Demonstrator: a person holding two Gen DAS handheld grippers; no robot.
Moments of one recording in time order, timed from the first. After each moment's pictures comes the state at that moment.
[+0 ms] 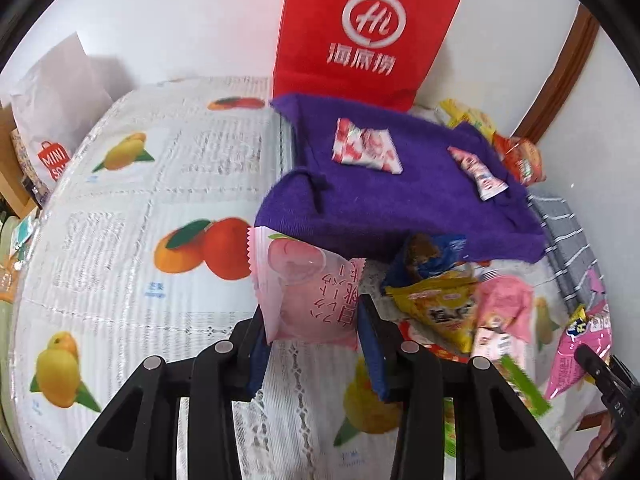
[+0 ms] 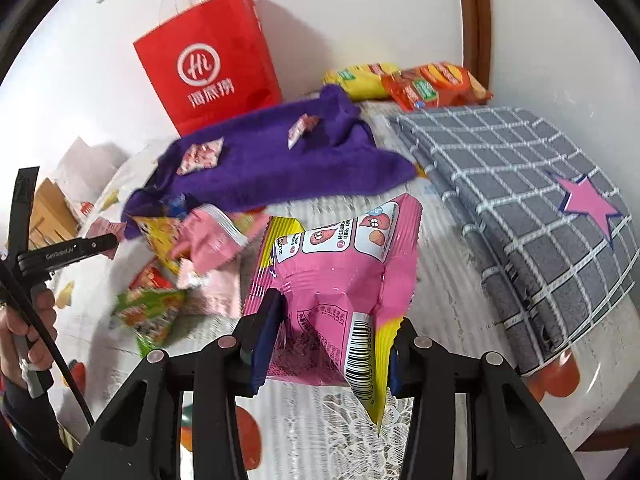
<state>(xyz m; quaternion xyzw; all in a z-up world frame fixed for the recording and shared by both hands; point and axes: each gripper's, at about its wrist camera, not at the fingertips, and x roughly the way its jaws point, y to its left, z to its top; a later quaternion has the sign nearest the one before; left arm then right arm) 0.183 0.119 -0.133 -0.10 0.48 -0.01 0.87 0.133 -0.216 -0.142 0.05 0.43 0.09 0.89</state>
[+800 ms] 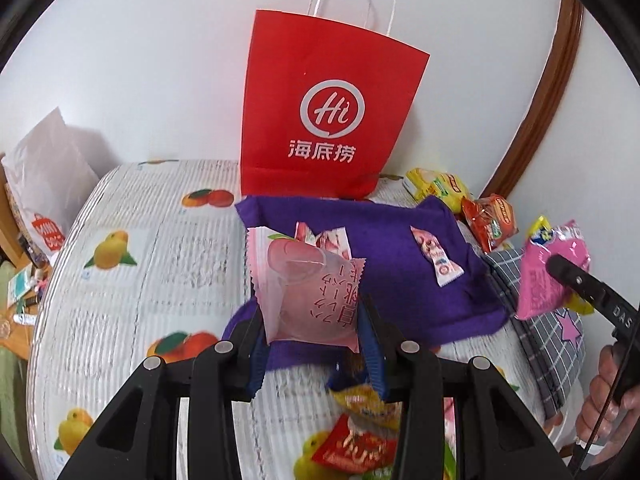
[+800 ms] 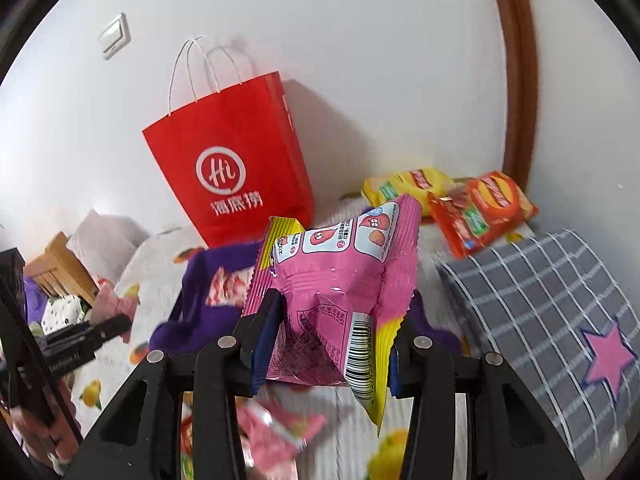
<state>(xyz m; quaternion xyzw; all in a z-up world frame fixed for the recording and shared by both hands) 0.235 0.097 -0.066 -0.10 0.41 -0.02 0.91 0.265 -0.177 -0.064 0.08 0.35 0.13 0.92</state>
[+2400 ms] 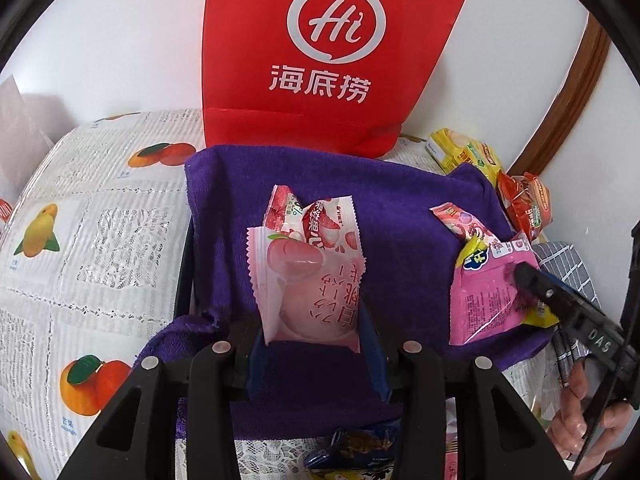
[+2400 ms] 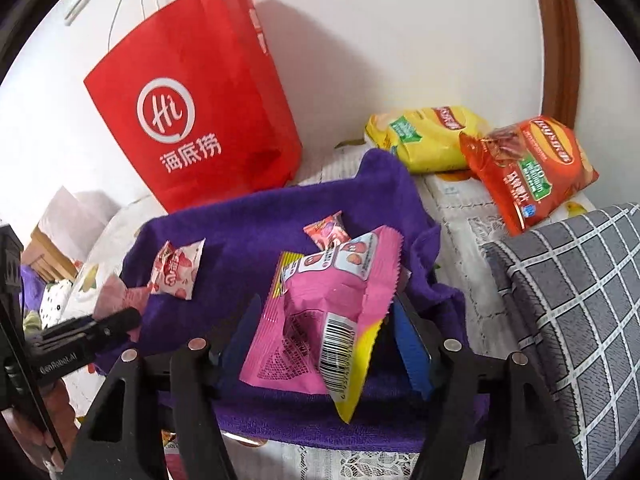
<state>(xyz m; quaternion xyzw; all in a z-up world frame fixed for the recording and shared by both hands) 0.309 0.070 -0.151 -0.11 0.45 -0.01 0.89 0.338 -0.175 -0.167 0.08 0.40 0.14 0.90</state>
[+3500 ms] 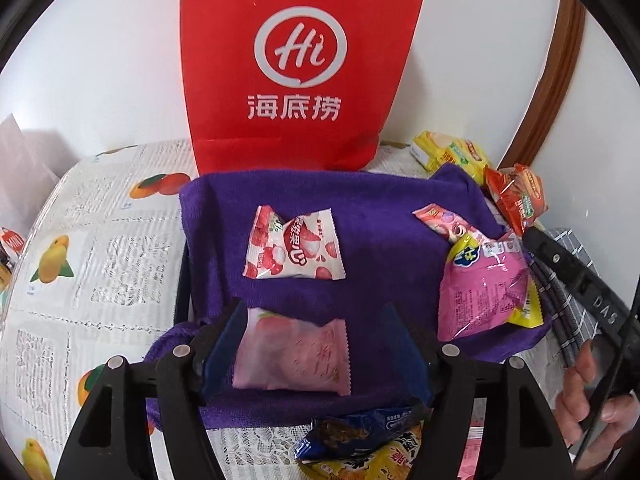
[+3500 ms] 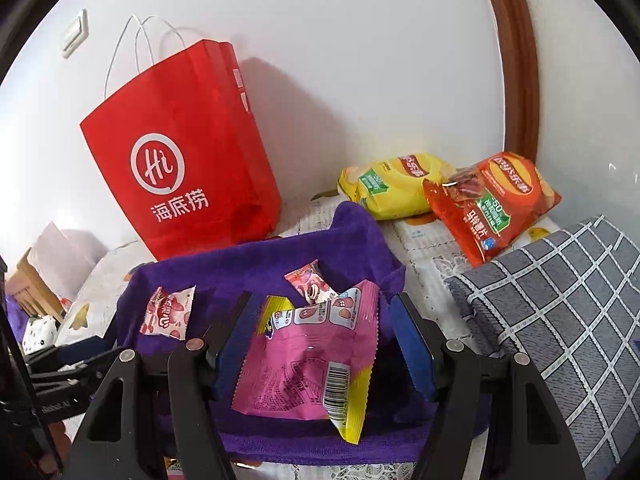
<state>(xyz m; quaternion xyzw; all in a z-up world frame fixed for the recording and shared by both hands) 0.297 0.053 -0.133 -0.07 0.42 -0.02 0.90 0.316 -0.181 -0.148 0.08 0.32 0.09 0.94</state>
